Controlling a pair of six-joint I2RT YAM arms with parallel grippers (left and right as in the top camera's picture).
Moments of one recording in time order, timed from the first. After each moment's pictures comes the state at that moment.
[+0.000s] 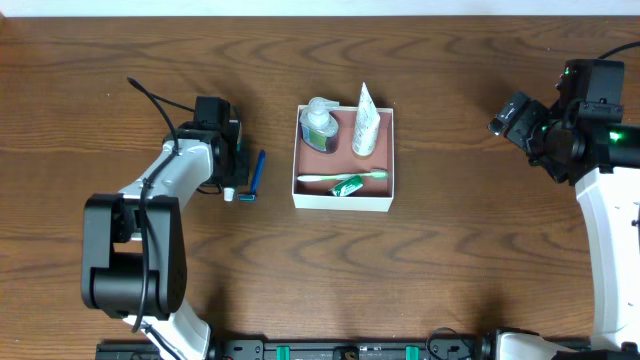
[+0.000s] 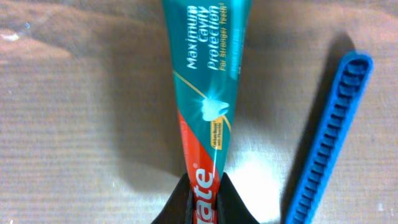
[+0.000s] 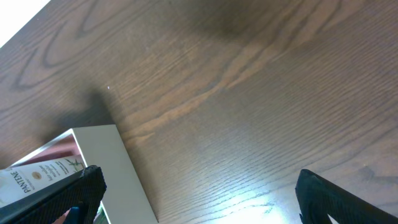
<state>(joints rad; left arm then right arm) -0.07 1.83 1.08 -0.61 0.00 -0.02 -0.10 1.41 1.37 -0.98 -0.03 0.54</state>
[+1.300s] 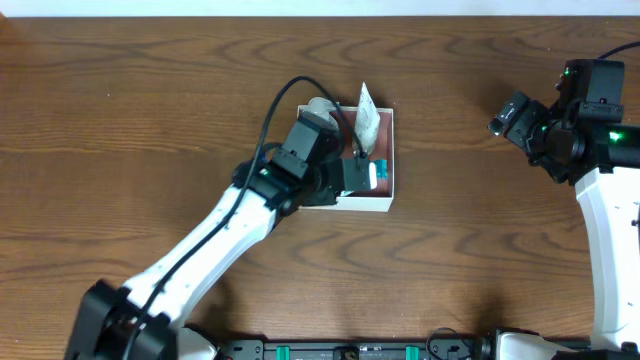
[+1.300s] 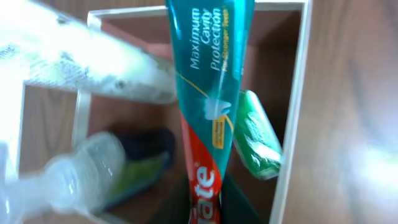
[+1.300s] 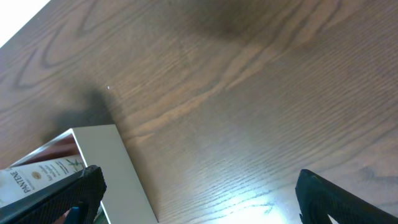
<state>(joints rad) -0.60 1.53 1.08 -0.49 0.13 0.94 -0.10 1.41 1.37 -0.98 -0.03 0.54</state>
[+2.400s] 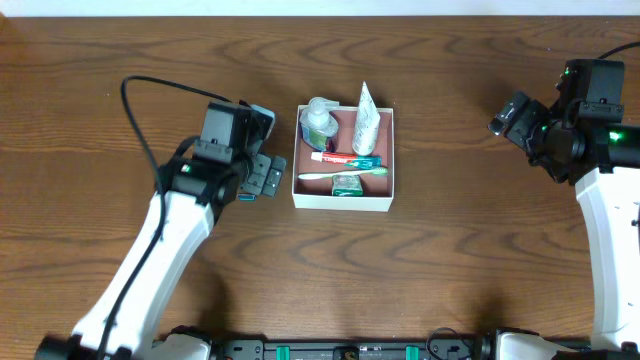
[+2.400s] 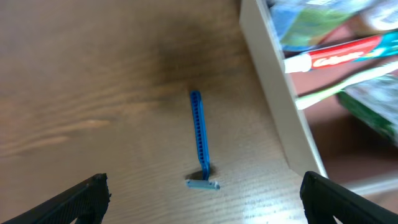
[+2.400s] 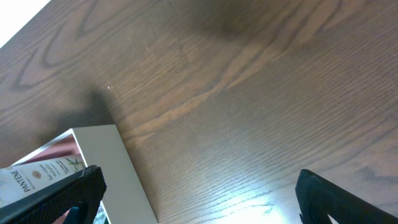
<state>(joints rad) -0.28 1.39 1.06 -0.70 -0.05 0.10 -0.10 1.41 1.37 -0.98 -0.03 0.54</state>
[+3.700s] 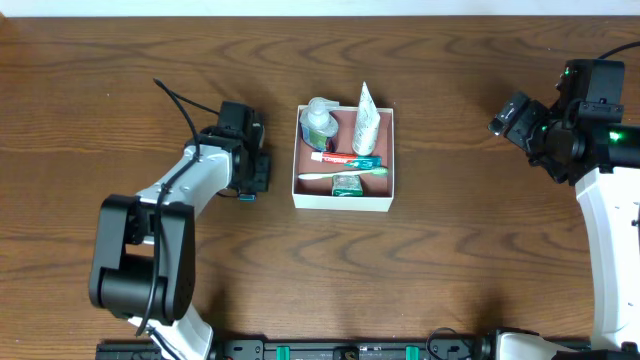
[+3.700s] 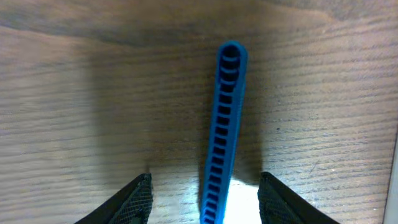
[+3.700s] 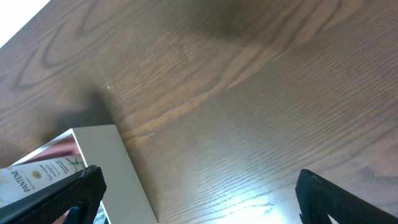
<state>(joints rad) -0.18 1.84 1.05 -0.55 0.04 -0.06 -0.10 1.41 1.37 -0.98 -0.03 0.54</state>
